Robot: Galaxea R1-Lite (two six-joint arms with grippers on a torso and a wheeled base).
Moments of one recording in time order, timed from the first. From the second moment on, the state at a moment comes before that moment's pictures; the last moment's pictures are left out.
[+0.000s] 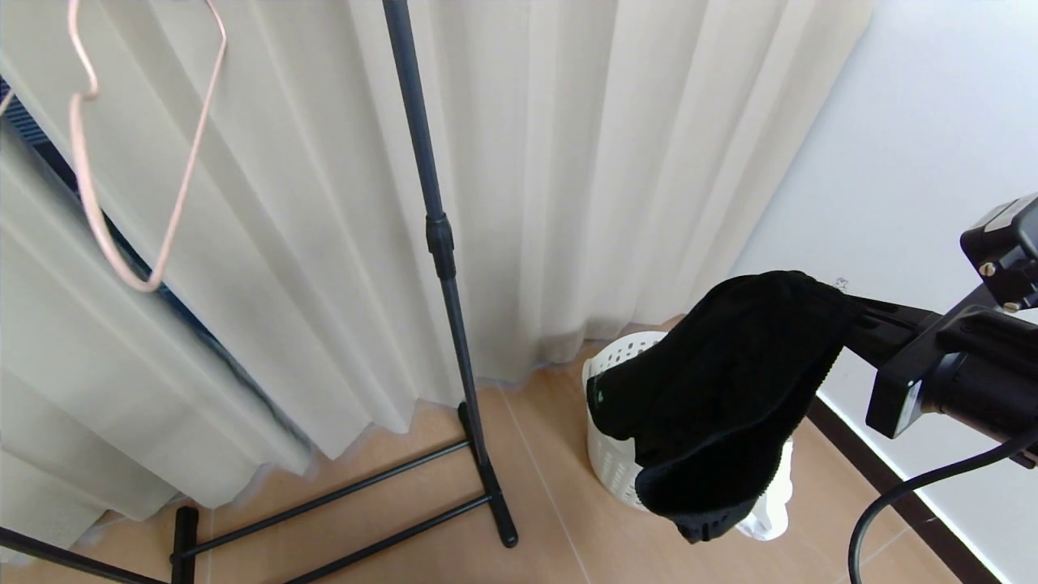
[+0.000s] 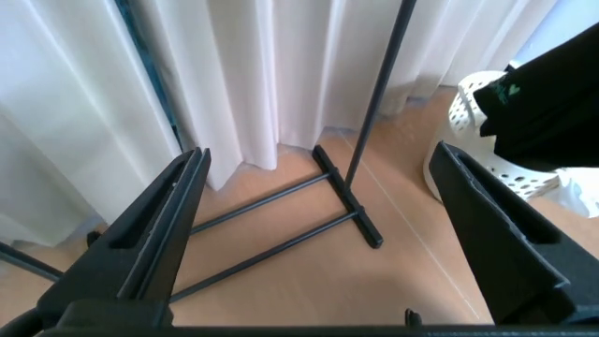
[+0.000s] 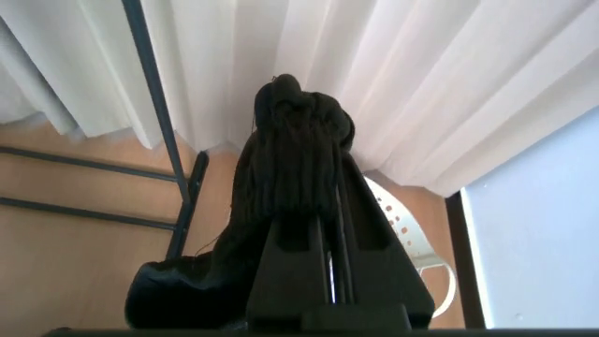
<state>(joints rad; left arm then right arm) -0.01 0.00 -0.01 0.02 -0.05 0.00 0.54 1.23 -0.59 -0.53 -0.15 -0.26</state>
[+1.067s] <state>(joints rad) -0.01 0.00 -0.01 0.02 -0.05 0.00 0.54 1.17 -0.56 -0.53 -0.15 -0.27</state>
